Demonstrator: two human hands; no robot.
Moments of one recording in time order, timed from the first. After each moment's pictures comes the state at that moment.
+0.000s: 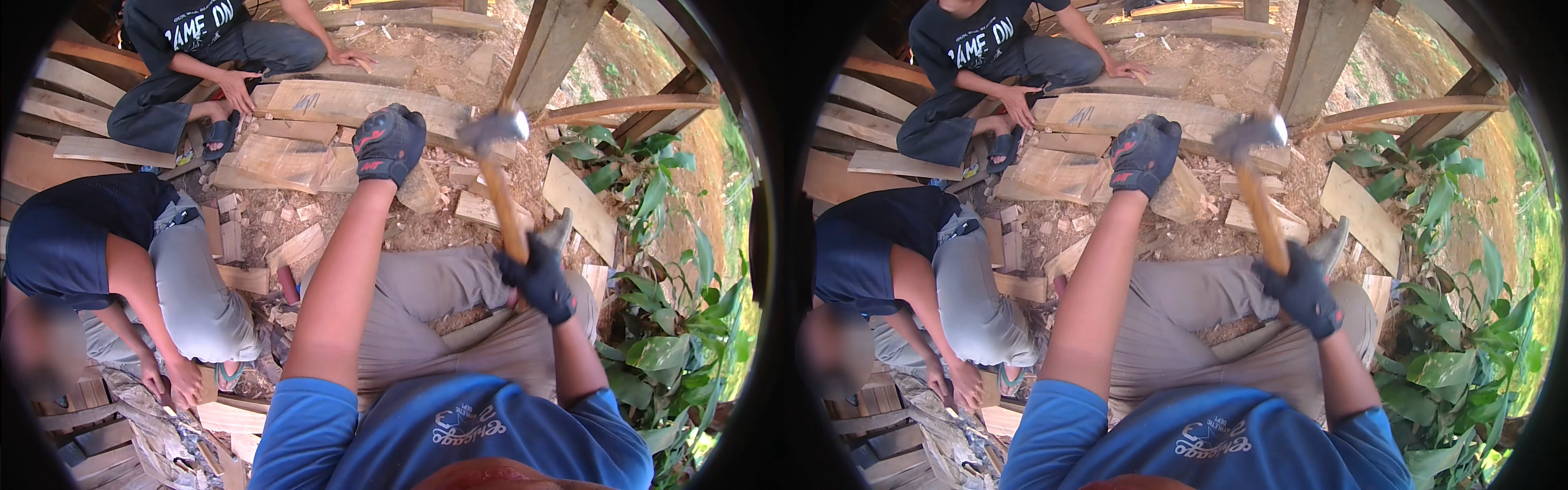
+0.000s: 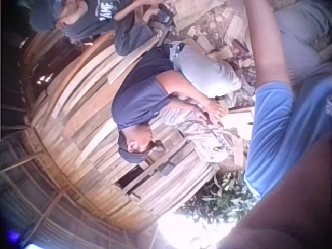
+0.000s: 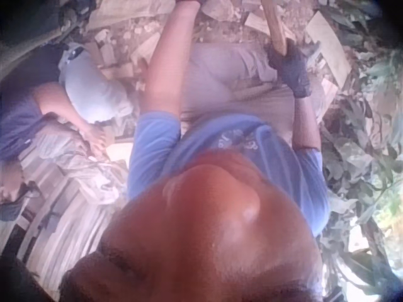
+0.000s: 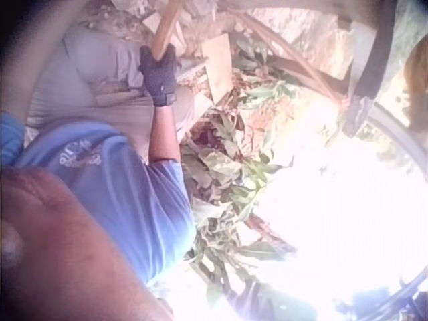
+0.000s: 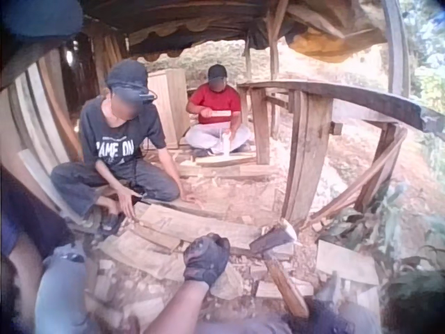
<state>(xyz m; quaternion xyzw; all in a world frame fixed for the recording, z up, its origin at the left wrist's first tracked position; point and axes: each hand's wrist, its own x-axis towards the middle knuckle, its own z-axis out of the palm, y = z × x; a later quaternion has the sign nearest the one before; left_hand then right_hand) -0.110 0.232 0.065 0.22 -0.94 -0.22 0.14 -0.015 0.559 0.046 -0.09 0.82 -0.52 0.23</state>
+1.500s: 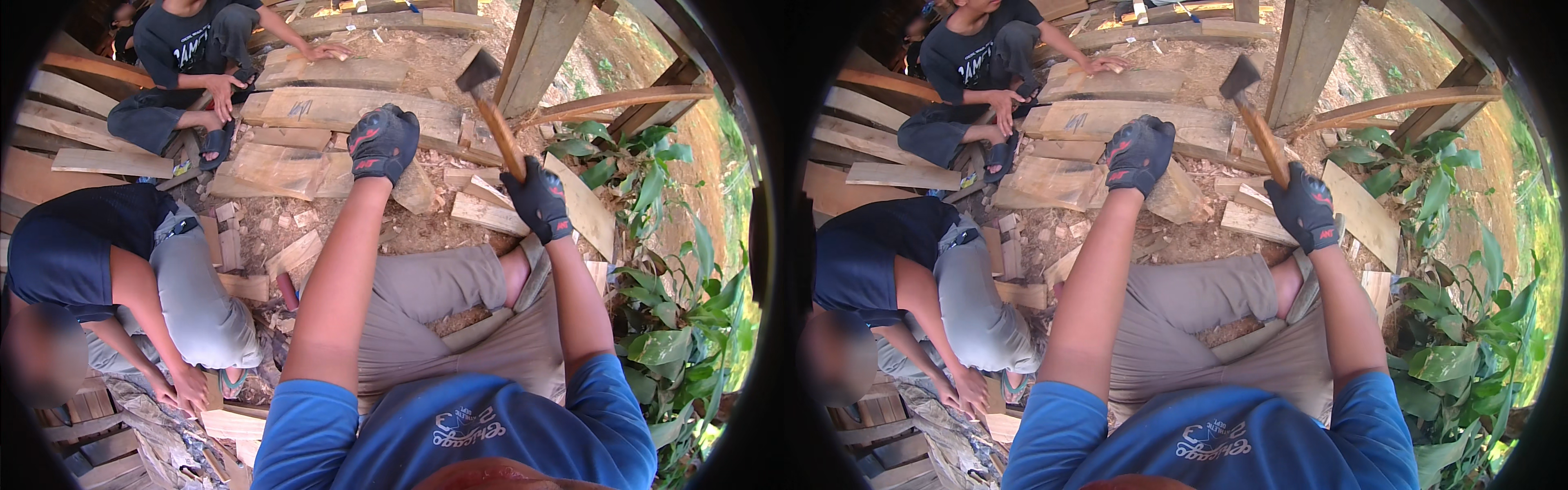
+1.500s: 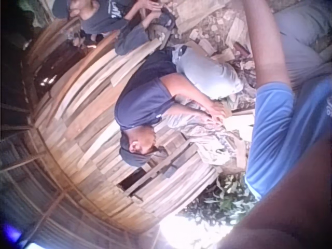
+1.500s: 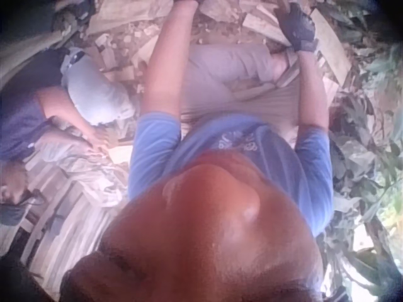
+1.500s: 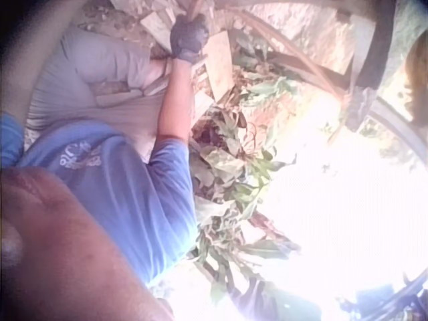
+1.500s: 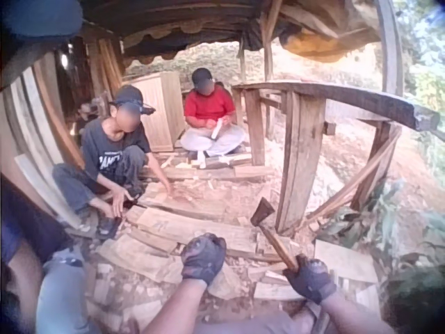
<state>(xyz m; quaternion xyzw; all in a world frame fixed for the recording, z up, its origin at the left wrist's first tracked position) -0.117 0.231 0.067 0.20 -0.94 -0.20 0.17 -0.136 0.525 0.037 -0.17 0.97 -0.20 -0.02</state>
